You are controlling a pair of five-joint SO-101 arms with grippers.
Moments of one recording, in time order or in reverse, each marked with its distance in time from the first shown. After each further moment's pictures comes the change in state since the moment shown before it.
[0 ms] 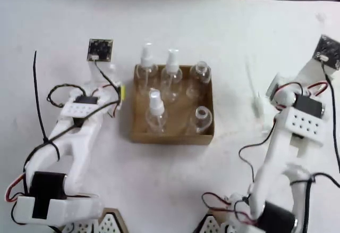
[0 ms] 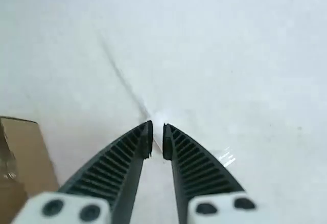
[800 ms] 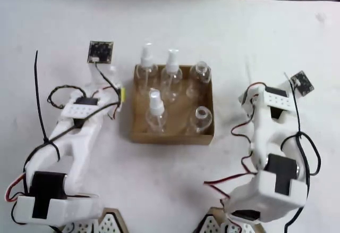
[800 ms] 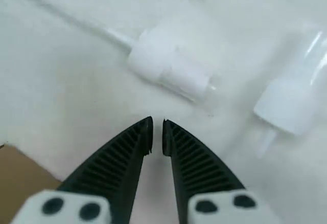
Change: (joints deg) left arm 0.0 0.0 1.0 0.0 0.0; right arm -8.2 26.9 -0.2 -3.2 -38.5
